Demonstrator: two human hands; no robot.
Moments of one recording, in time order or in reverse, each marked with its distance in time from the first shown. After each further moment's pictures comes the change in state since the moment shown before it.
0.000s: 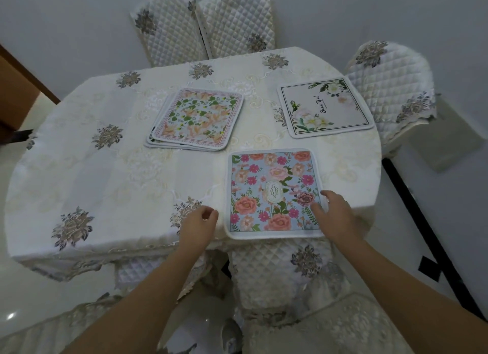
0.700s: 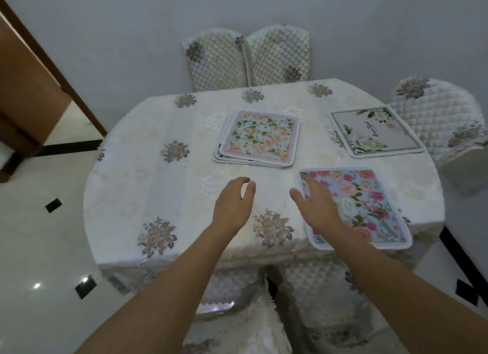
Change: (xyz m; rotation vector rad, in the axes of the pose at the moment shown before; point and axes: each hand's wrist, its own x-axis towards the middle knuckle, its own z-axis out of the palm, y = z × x) left_hand 0.048 -0.046 -0.185 -0.084 0.004 0.325; right_hand -0.069 -0.249 0.130 0.052 -0.006 -0.148
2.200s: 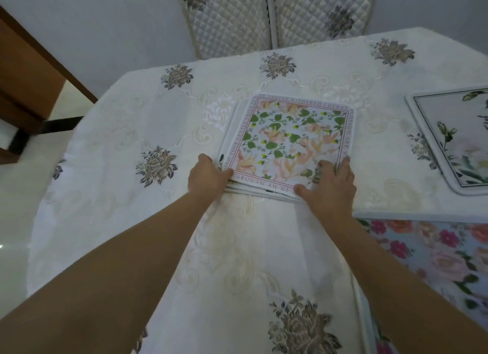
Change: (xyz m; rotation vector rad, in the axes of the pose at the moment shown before) left_hand 0.317 -0.136 0.032 0.280 0.030 -0.461; right_hand 0.288 0.018 0.120 -0.293 0.064 0.099
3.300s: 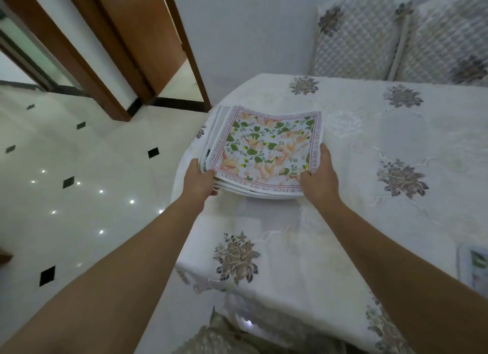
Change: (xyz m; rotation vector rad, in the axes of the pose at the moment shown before) left_hand -0.110 -0.227 -0.204 -0.748 0.284 -0.252; right_hand -0.137 -0.232 0.048 0.564 -0.246 -0.247
